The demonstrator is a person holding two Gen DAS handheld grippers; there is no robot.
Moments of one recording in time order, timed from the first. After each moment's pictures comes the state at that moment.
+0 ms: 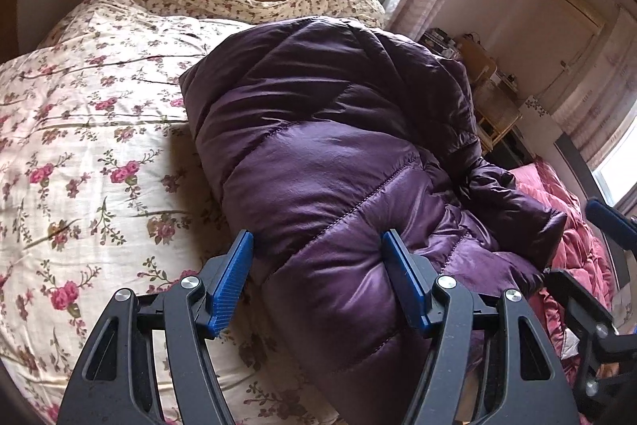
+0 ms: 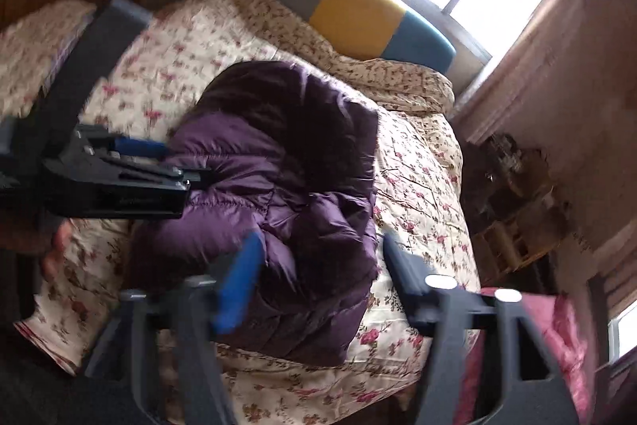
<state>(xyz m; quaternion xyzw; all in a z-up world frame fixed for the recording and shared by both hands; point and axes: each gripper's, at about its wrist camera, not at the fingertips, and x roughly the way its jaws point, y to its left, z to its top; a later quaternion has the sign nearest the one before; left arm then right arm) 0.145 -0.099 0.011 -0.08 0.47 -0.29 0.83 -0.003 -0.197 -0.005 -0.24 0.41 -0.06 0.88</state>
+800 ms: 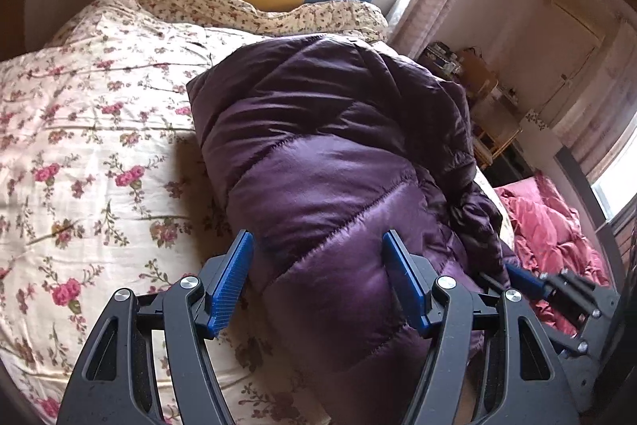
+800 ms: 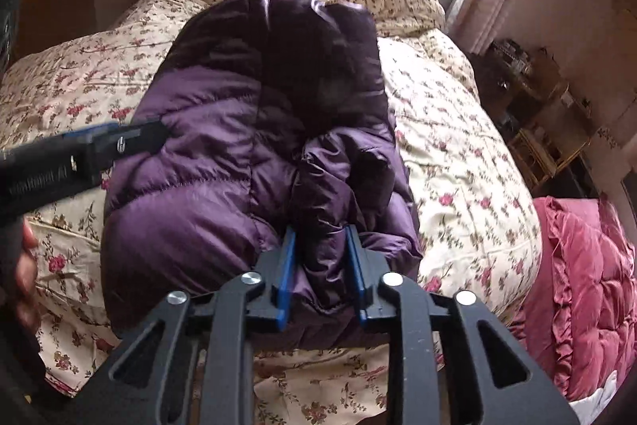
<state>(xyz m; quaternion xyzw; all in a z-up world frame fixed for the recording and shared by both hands) 0.142 -0.097 0.018 -0.09 0.46 -0.28 0.84 0.015 -0.235 -0.051 -0.07 0.47 -0.10 0.87</state>
